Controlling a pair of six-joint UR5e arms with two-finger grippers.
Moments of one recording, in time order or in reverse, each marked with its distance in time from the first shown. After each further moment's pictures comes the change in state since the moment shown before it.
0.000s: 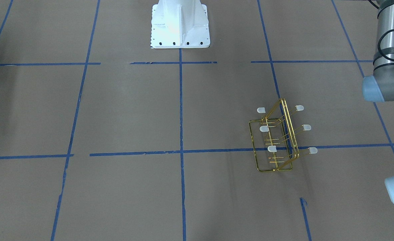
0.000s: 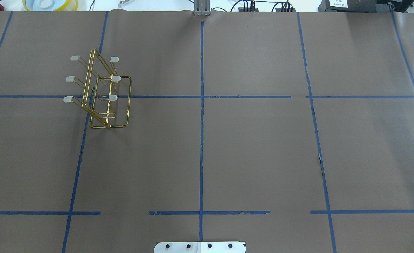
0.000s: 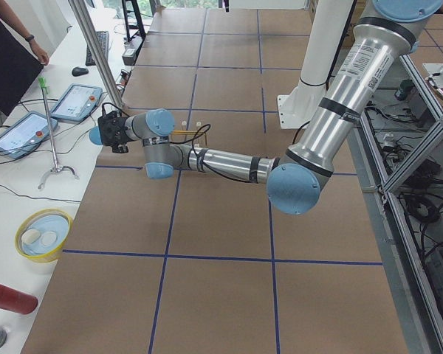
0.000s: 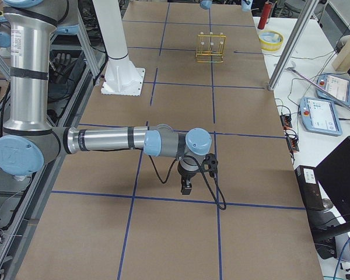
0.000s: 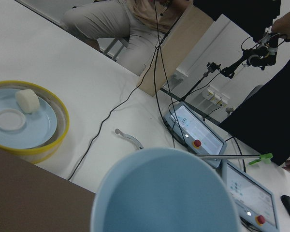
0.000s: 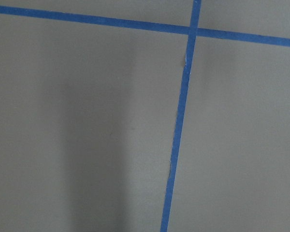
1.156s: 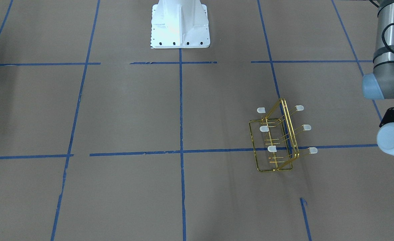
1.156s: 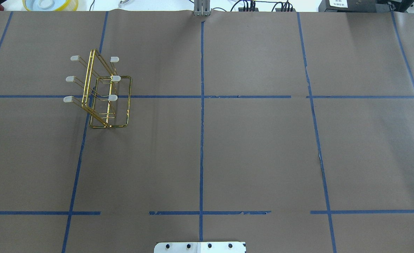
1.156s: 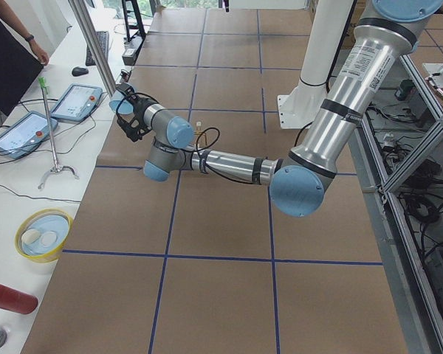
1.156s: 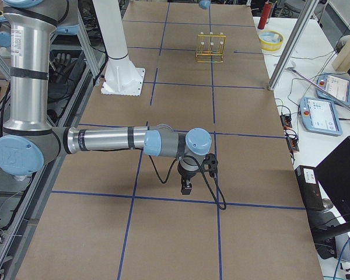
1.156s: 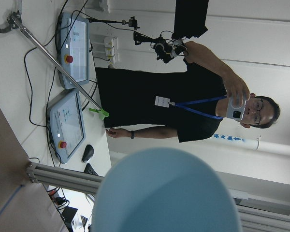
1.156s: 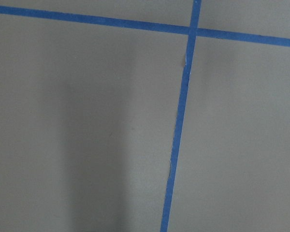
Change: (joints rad) left arm 0.002 0.021 -0.022 -0.542 0.003 -0.858; right arm 0.000 0.000 0.000 0.000 0.000 0.000
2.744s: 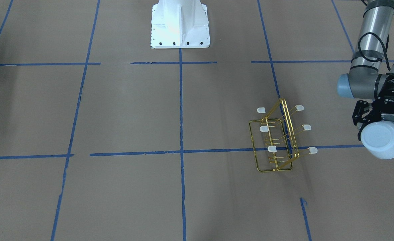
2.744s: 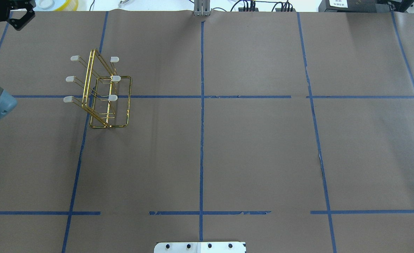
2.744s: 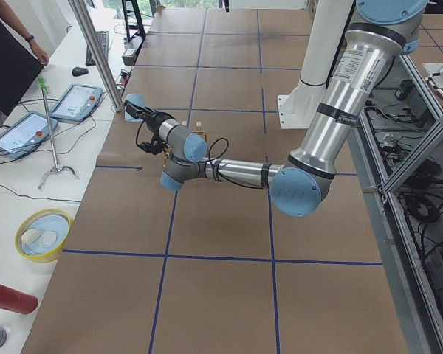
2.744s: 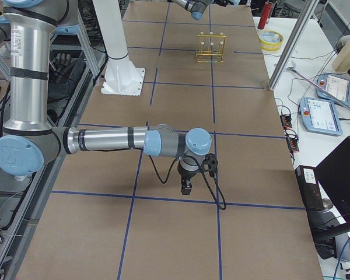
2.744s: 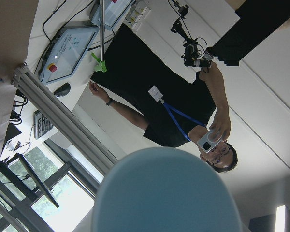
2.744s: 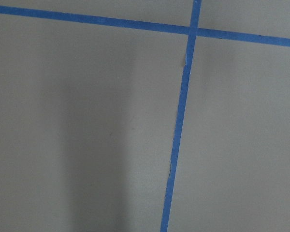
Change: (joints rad) left arm 0.153 0.044 0.054 -0.112 0.259 -0.500; right arm 0.000 0.000 0.000 0.000 0.000 0.000
